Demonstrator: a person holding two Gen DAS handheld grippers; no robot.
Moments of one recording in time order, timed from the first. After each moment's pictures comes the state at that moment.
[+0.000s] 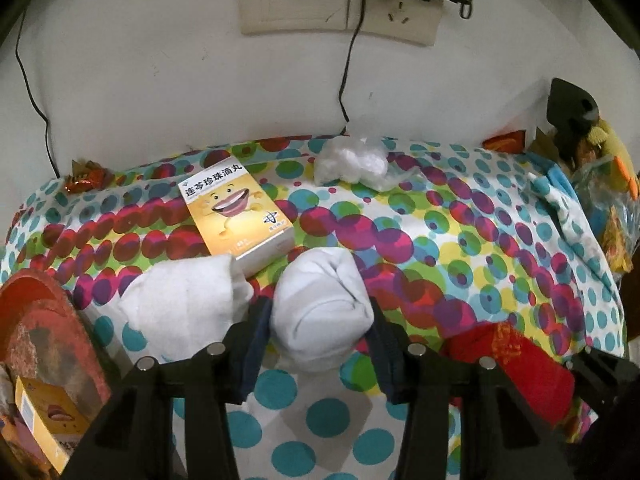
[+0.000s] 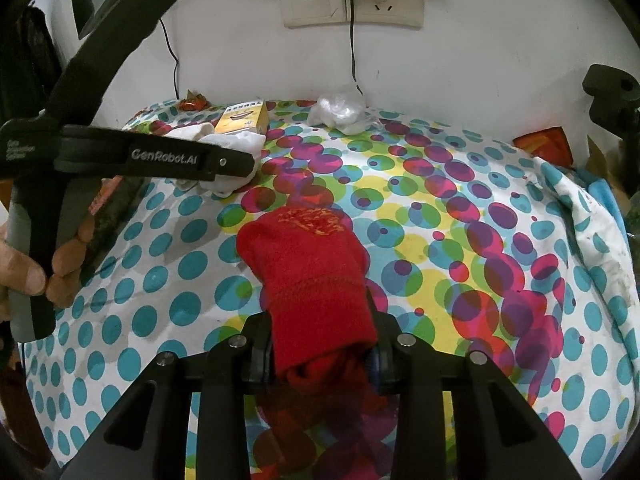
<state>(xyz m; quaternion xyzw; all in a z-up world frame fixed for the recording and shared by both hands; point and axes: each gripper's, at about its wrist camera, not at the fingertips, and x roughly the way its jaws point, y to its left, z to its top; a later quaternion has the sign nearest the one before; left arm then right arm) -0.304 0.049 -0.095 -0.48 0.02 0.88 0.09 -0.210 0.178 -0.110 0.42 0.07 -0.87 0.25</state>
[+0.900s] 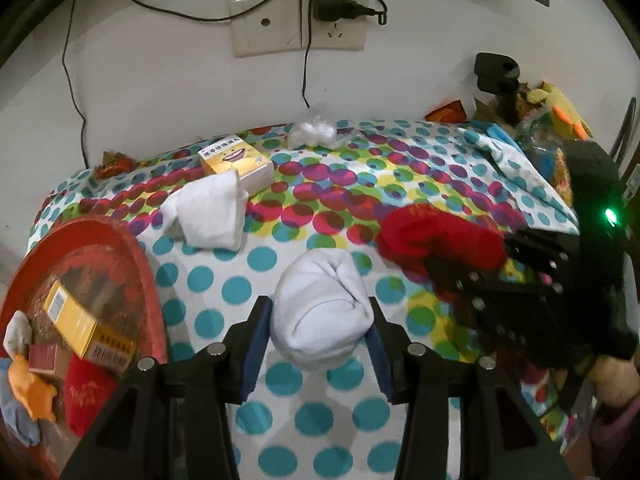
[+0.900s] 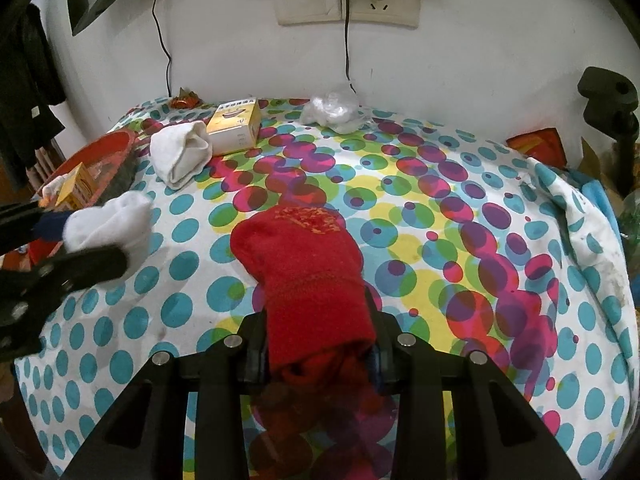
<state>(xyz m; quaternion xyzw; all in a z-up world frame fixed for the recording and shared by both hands) -0.182 0.048 -0.072 -0.44 0.05 0.89 0.11 -0.210 0.178 -0.111 0.42 0.08 -0.87 0.23</state>
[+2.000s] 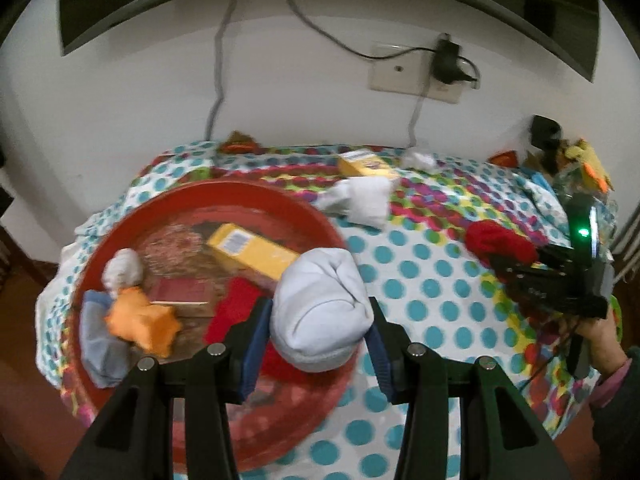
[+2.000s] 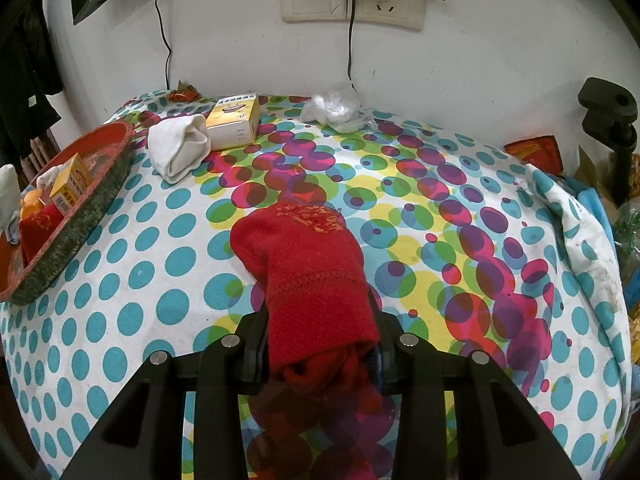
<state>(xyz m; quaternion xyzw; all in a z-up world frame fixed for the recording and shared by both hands) -0.114 -0.087 -0.015 -0.42 -0.01 0.91 0.01 -0.209 0.172 -0.111 0.42 0.10 -0.87 0.22</state>
